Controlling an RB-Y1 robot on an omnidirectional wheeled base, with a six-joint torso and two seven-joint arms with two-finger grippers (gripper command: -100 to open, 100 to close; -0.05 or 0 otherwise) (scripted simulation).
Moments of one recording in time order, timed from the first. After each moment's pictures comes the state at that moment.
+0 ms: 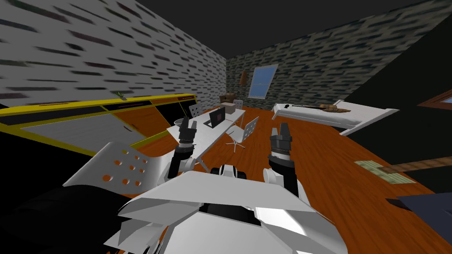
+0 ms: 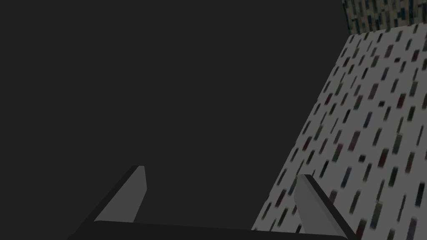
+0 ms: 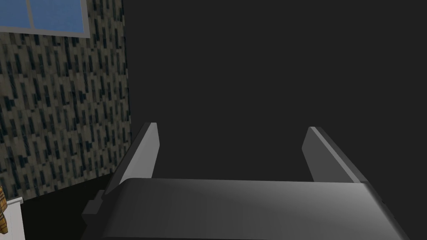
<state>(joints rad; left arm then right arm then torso) 0.46 0.13 0.02 -2.28 -0.01 -0.52 -0.05 0.50 0.02 0.02 -2.31 0.12 -0.43 0.13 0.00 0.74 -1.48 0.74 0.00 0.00</state>
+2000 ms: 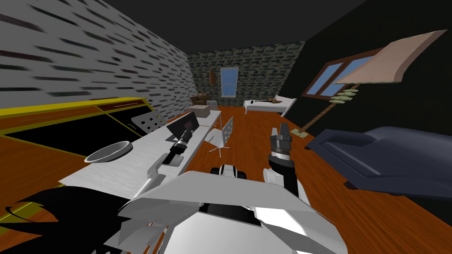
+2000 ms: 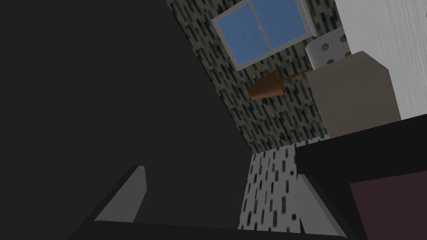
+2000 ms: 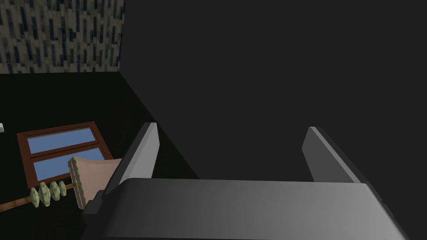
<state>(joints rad) 0.36 0.50 0.16 -1.84 0.03 -0.33 0.01 0.50 0.02 0.02 -2.31 0.12 -0.43 0.13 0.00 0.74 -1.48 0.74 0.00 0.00</state>
